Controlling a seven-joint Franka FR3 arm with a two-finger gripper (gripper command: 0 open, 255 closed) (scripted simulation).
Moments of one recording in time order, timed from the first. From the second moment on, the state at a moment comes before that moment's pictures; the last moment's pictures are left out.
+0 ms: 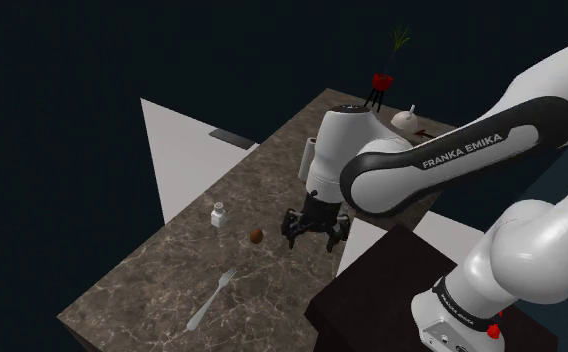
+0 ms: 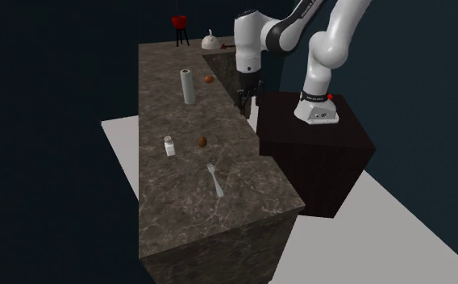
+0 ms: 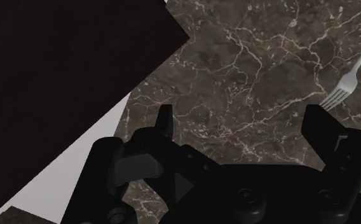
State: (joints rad) arm 0.08 -0.28 0.55 -2.66 0.39 2.33 1.03
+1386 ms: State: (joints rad) arm 0.38 0.66 0.36 -2.02 -0.18 2.68 1.89
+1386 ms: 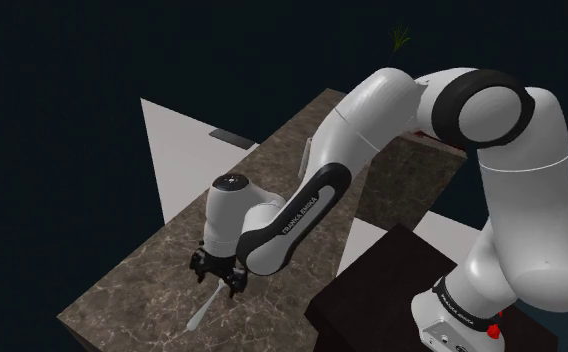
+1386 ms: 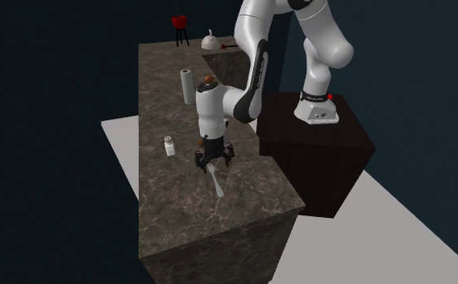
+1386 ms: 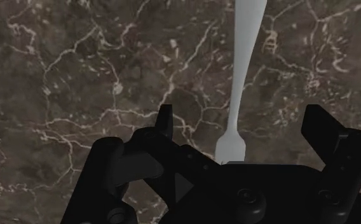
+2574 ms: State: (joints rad) arm 0.43 0.79 0.31 -1.93 -0.20 2.73 1.93
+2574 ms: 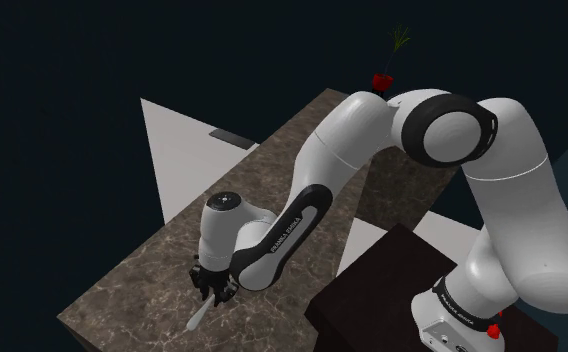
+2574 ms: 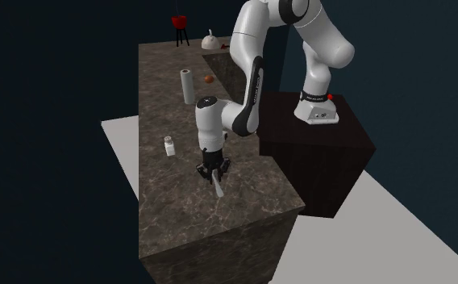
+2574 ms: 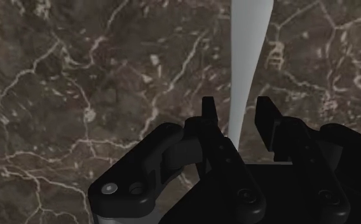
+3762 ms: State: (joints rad) arm 0.40 0.69 0.35 -1.98 -0.18 2.67 1.92
